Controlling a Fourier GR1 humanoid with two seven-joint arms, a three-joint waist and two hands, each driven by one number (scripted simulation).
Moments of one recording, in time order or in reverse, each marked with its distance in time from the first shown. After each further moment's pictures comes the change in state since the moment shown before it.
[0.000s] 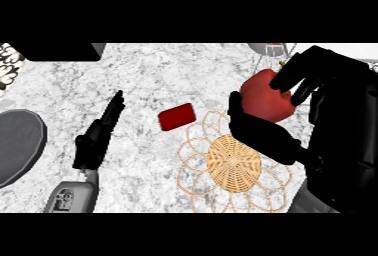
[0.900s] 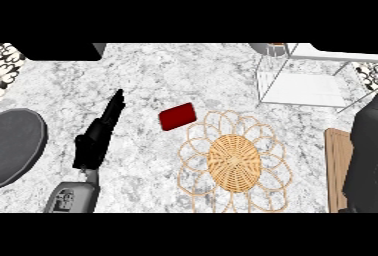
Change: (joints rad) left arm -0.001 -0.007 -0.004 -0.024 -0.005 0.004 0.017; right arm -0.263 -0.170 -0.371 0.245 -0.053 0.079 -0.140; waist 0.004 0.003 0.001
